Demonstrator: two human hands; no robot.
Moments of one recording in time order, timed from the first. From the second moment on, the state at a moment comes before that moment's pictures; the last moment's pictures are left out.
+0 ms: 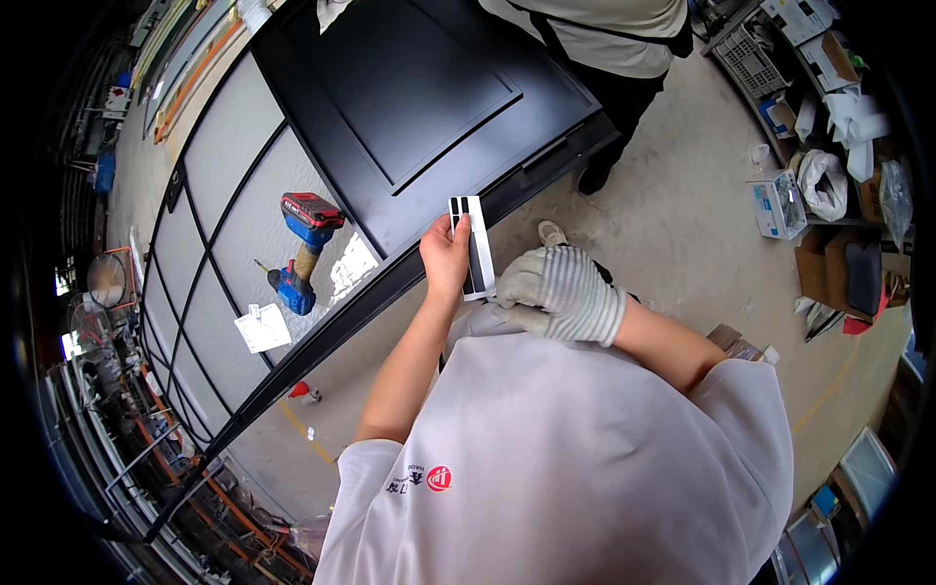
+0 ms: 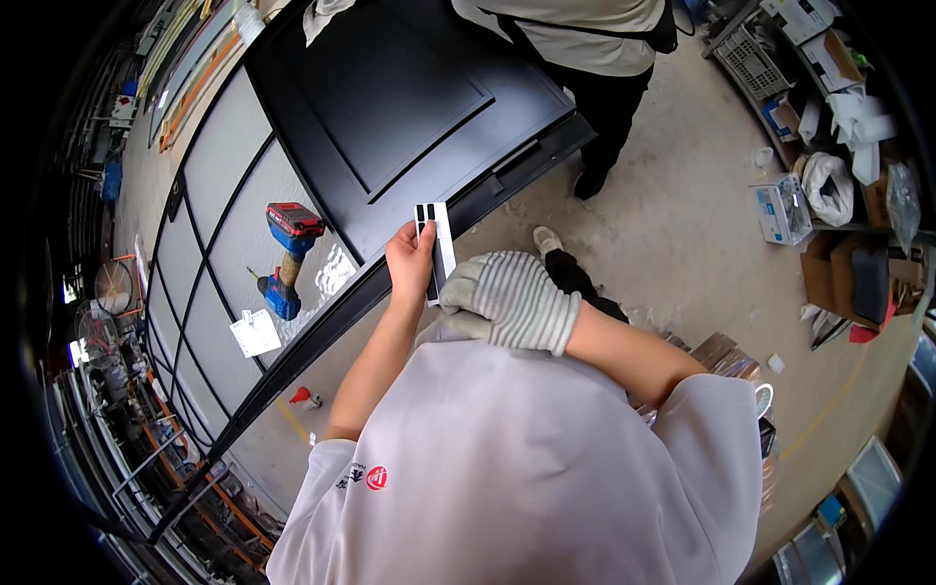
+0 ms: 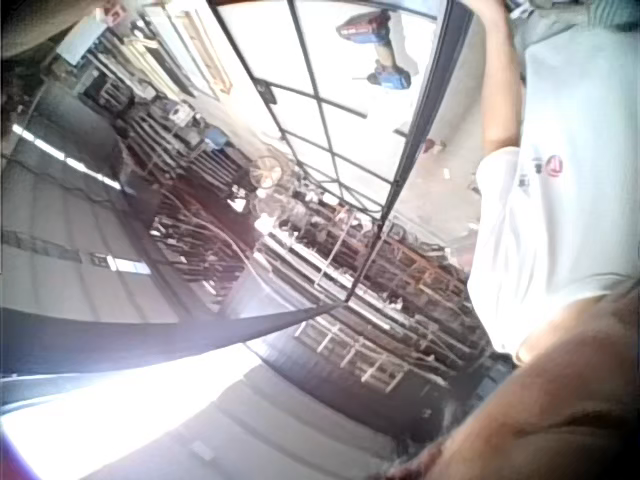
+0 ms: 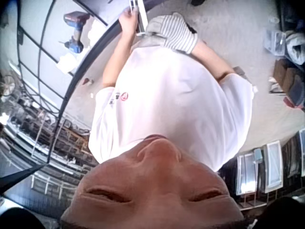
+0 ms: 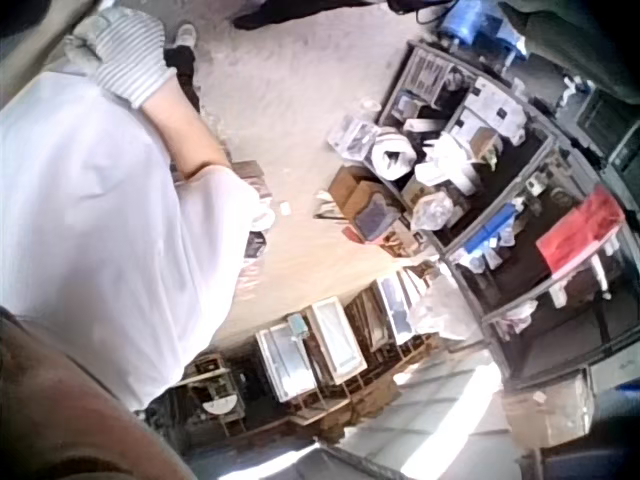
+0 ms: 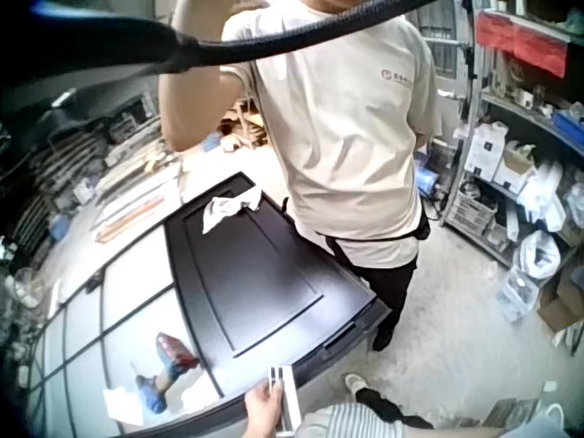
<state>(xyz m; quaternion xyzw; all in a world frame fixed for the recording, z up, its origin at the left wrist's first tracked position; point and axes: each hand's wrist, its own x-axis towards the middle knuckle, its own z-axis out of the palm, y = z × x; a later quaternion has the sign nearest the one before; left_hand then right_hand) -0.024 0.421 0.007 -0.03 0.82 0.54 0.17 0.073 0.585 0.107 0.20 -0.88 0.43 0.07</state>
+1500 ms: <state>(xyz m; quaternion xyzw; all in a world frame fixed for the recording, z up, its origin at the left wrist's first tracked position) -0.037 0.486 -0.011 0.51 0.85 0.08 0.14 -0.019 0.732 -0.078 0.12 -0.97 0.17 0.16</state>
